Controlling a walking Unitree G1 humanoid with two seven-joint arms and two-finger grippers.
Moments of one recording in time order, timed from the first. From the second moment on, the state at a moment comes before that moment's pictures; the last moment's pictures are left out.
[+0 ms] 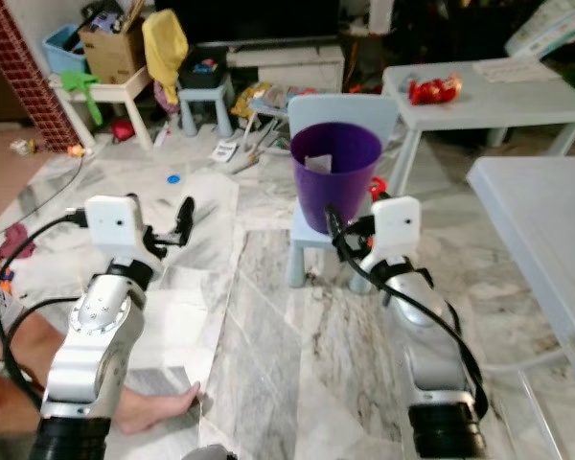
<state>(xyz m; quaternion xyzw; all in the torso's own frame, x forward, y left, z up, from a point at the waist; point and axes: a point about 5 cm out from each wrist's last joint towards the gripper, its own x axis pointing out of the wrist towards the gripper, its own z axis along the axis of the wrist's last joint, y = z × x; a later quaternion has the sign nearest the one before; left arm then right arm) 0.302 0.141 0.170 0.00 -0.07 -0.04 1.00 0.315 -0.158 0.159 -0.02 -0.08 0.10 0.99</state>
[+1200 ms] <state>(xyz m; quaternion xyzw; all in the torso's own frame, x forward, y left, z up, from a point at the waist) 0.306 0.140 0.172 -0.03 -0.08 -0.04 1.00 0.315 -0.156 0.157 -0.02 -0.07 0.10 0.99</state>
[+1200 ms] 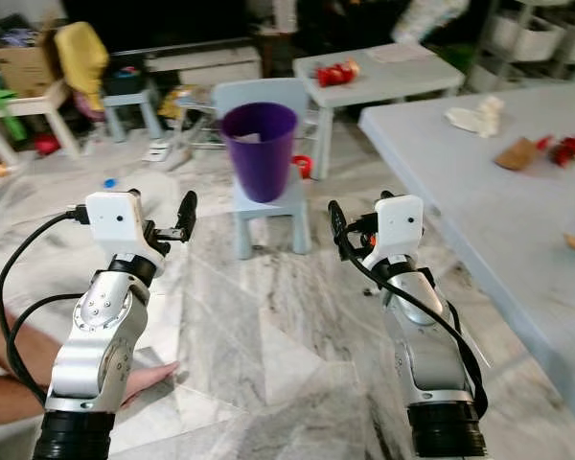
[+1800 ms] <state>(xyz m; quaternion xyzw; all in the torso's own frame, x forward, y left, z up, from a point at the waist) 0.308 0.147 0.172 -0.03 -0.08 -0.03 1.00 0.315 -0.157 0.157 -0.02 -0.07 0.10 0.99</state>
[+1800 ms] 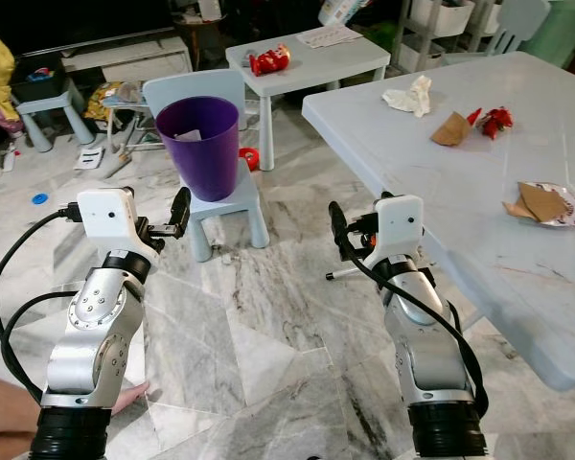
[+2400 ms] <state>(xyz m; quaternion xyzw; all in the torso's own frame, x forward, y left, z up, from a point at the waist) 0.310 0.155 0.171 -0.03 -0.08 -0.02 1.00 0.317 -0.146 0.158 -0.01 -0.07 0.11 0.99</state>
